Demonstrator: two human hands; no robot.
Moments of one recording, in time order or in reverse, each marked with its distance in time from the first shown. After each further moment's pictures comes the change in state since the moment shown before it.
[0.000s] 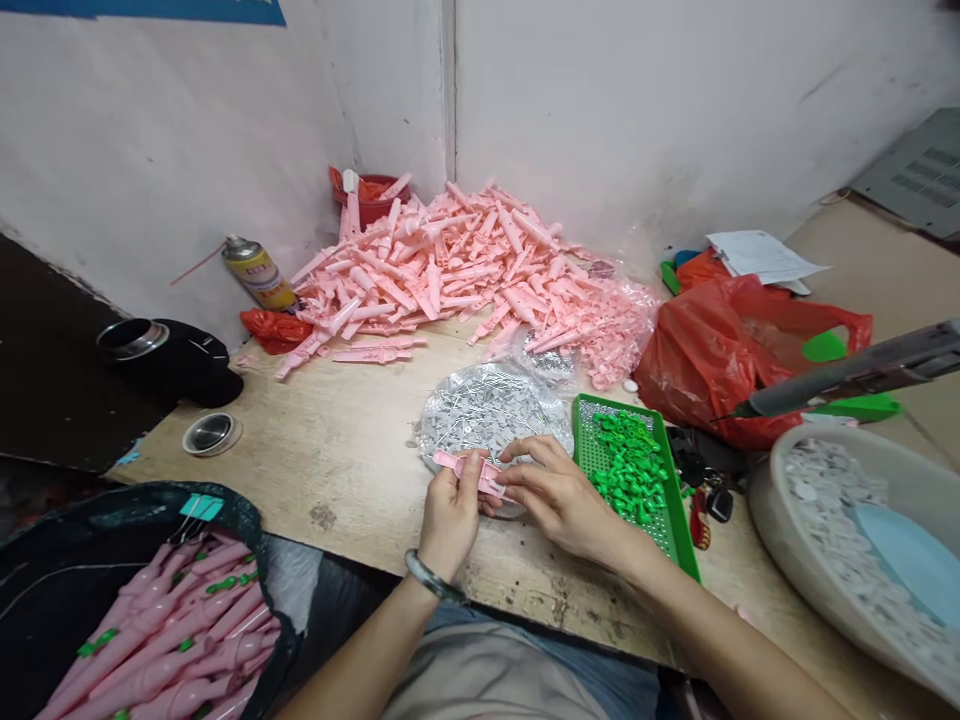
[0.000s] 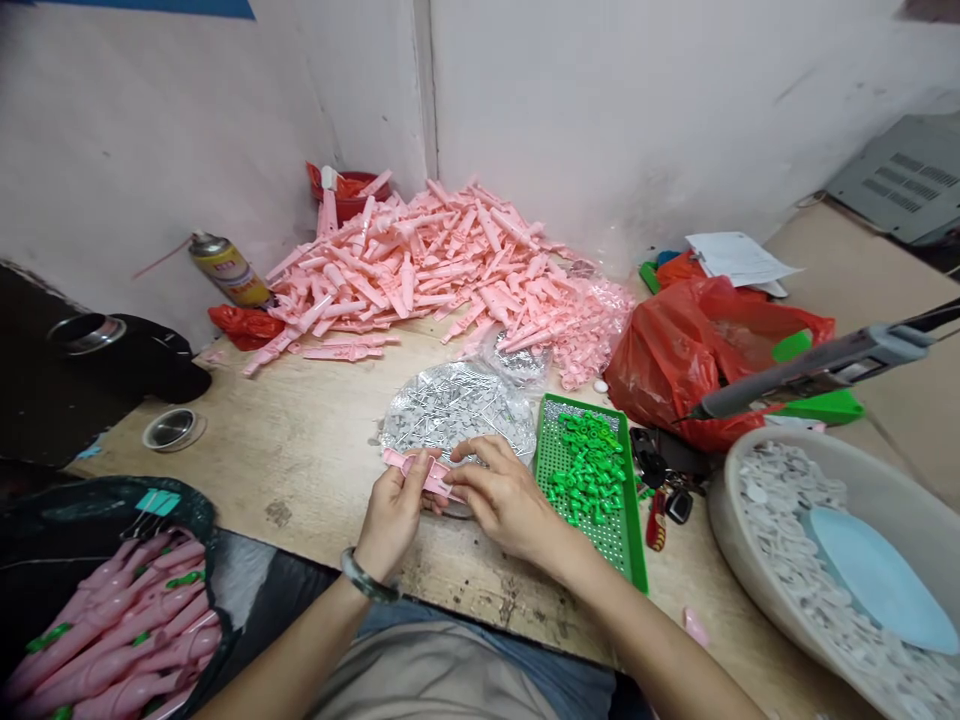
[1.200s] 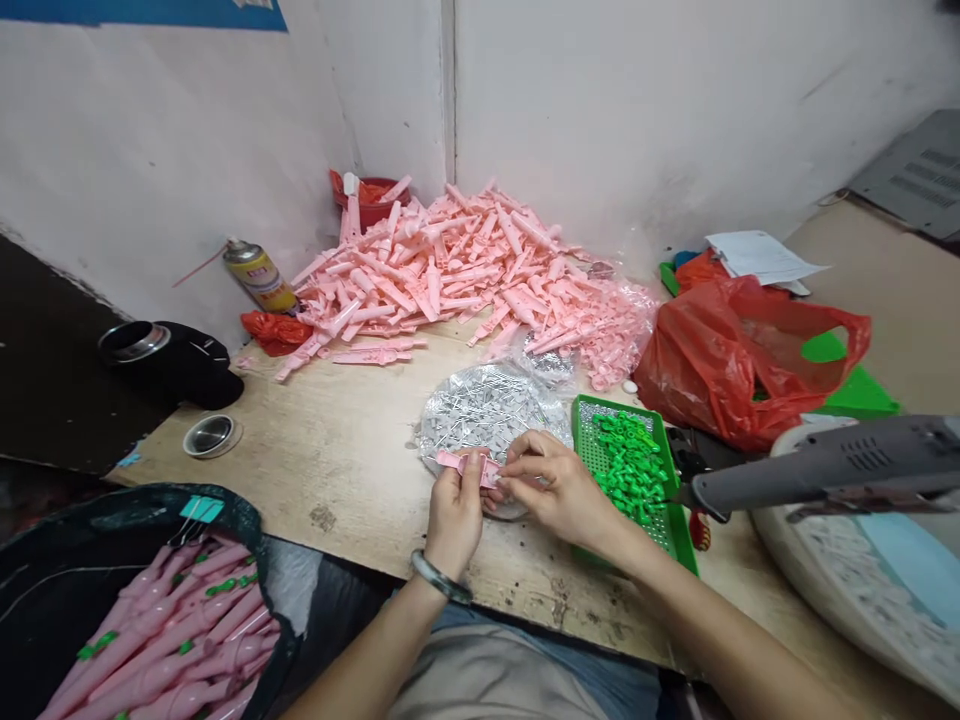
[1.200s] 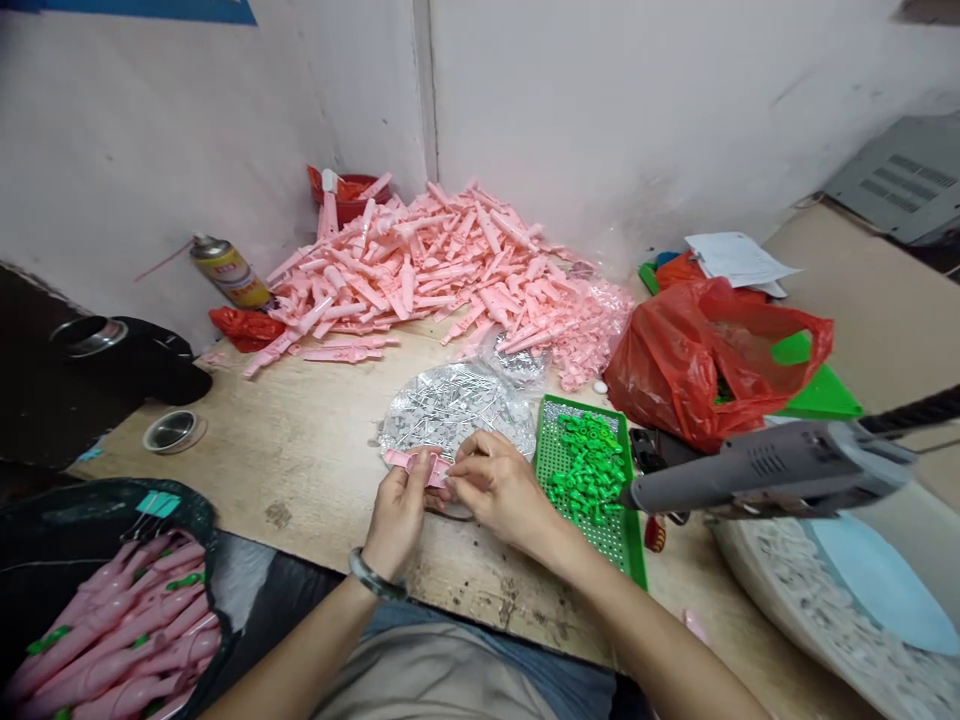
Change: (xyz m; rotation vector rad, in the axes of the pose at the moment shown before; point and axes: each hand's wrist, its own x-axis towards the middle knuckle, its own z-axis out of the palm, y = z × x) left_hand 0.002 -0.006 0.007 -0.075 0.026 -0.031; right_hand 0.013 0.005 0.004 0.070 0.080 0.143
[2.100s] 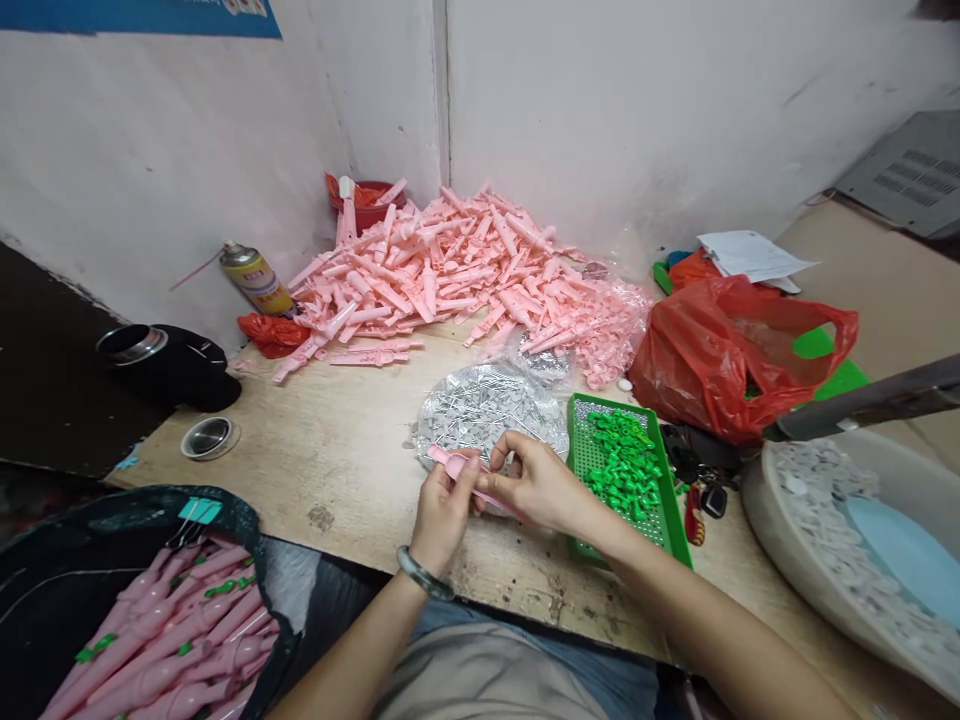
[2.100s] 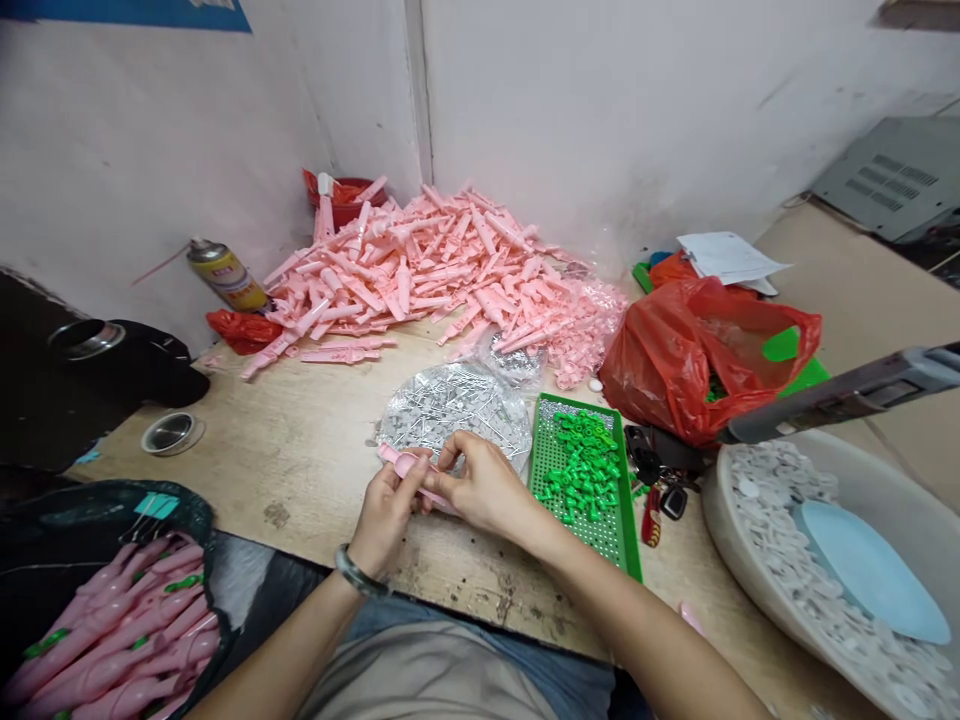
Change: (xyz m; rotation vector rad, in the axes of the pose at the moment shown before) left_hand -0.004 0.006 -0.009 -0.088 -0.036 -0.037; right_hand 0.015 -0.016 0.012 0.231 -0.105 0.464
